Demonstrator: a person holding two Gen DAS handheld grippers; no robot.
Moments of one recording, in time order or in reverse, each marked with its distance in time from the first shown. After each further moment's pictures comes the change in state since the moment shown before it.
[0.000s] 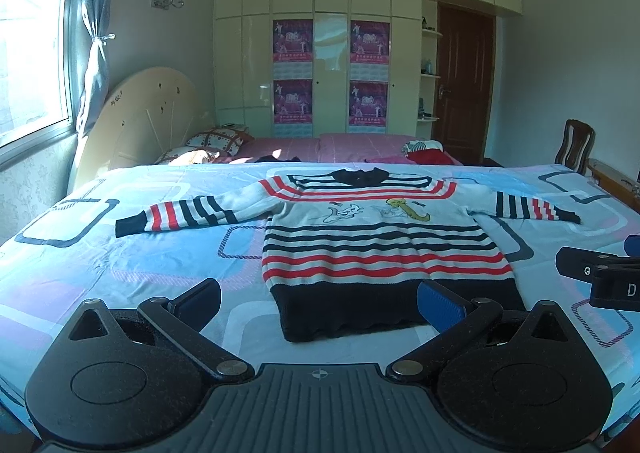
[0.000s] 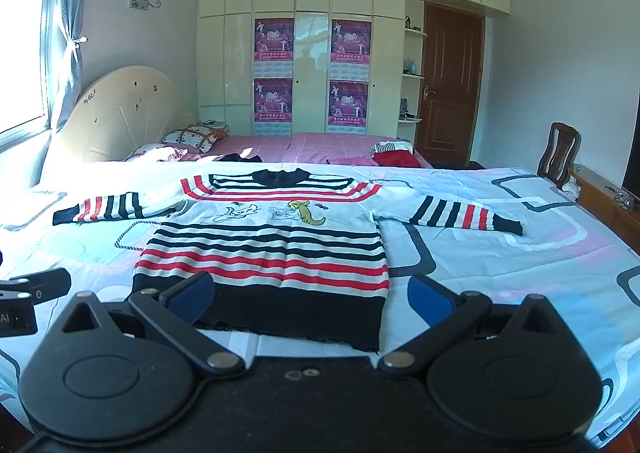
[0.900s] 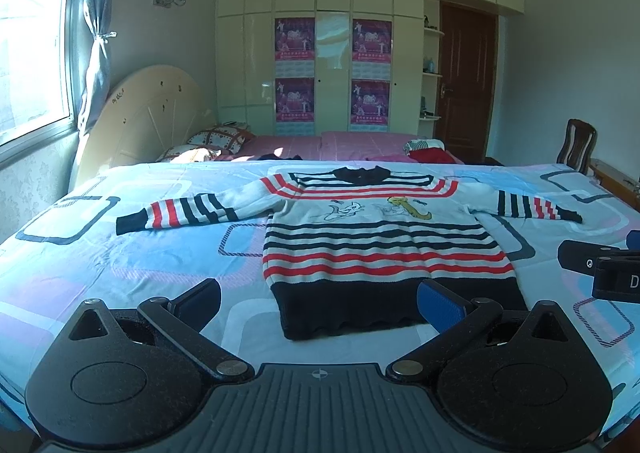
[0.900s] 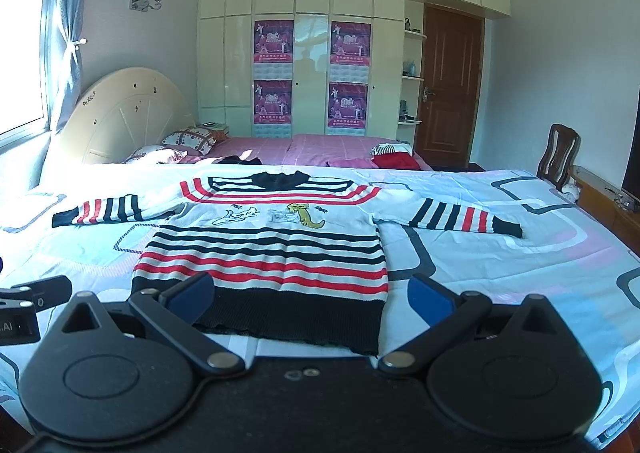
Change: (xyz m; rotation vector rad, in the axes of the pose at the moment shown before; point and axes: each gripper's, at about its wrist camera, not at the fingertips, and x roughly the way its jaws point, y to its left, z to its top) left arm 0.000 -0.003 -0.002 0.000 0.006 0.007; right arm 0.002 -0.001 0.000 -0.001 -0.003 0.003
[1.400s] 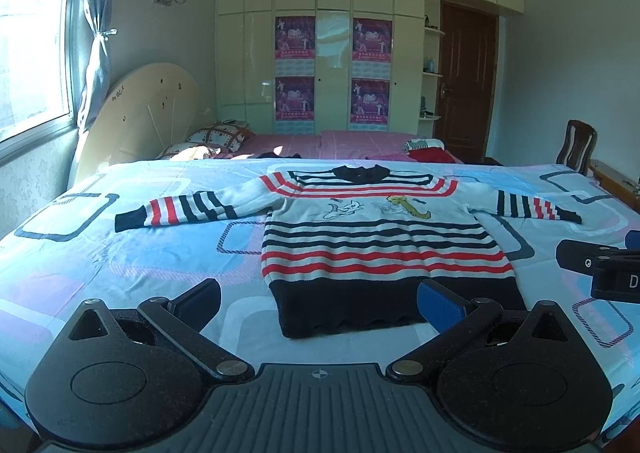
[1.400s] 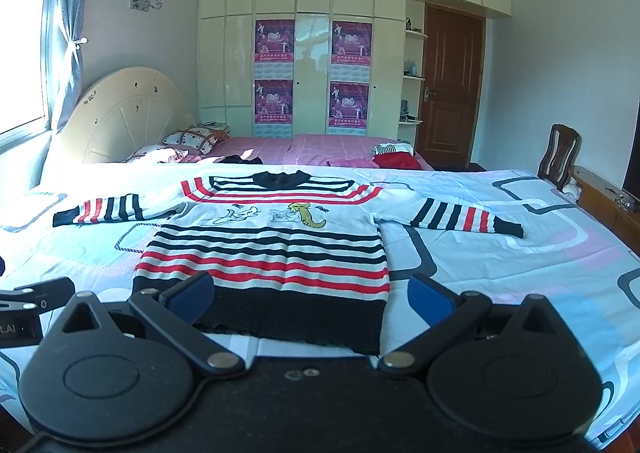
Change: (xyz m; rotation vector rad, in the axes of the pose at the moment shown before) left arm 0.003 -0.001 0.000 -0.007 0.005 -0.001; right arm 0.000 0.000 0.000 -0.002 0.000 0.001
